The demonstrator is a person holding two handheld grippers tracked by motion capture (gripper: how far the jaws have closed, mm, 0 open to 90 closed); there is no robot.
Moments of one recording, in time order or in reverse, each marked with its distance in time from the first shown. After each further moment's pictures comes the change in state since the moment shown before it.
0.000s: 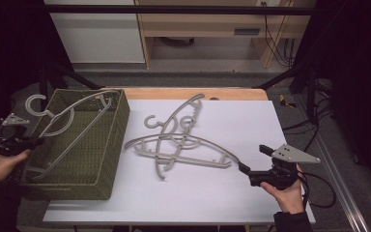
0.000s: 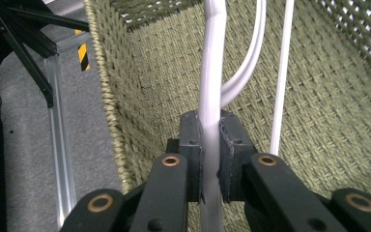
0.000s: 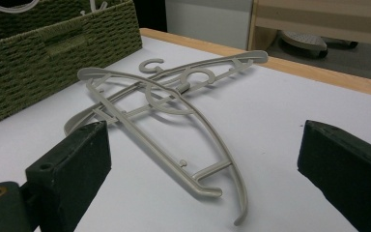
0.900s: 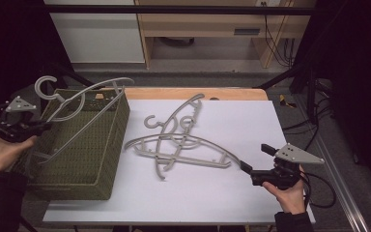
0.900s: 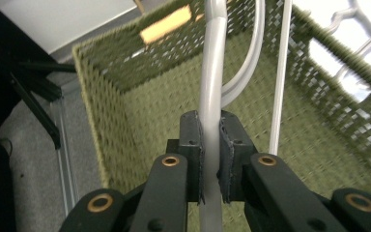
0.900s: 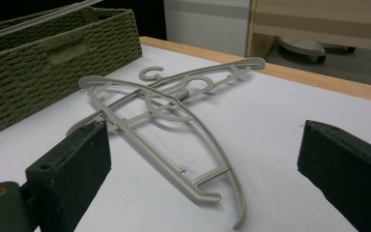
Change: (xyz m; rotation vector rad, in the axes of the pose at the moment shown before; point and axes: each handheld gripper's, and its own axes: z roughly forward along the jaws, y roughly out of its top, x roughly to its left) left arm -0.019 0.043 -0.032 -0.104 -0.016 0.080; right arm -0.002 0.002 -0.005 -0.028 -0.001 0.013
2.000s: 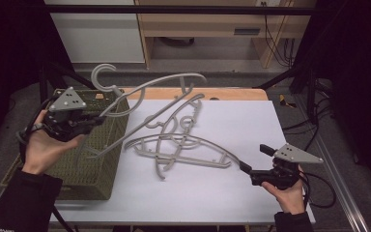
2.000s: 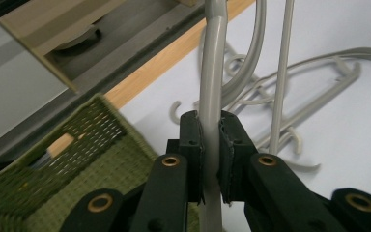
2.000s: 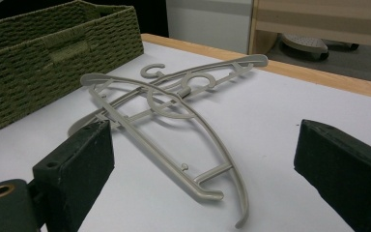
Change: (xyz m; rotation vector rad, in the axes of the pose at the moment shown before) left arm -0.118 0.087 -0.042 -0.193 -0.215 0.214; right arm 0.000 0.000 0.001 0.010 0.007 -0.001
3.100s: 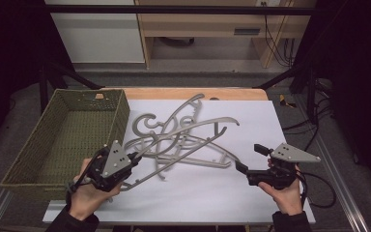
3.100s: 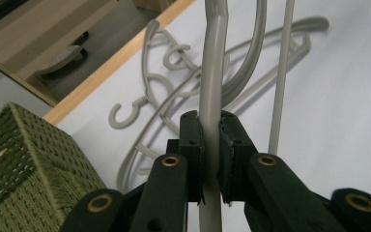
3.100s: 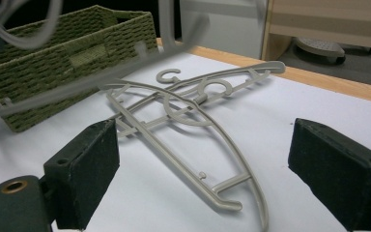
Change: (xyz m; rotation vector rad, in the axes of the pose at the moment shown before) left arm -0.125 -0.037 0.039 -0.075 -0.016 0.115; right arm 0.009 0.008 0.001 -0.007 0.047 -0.003
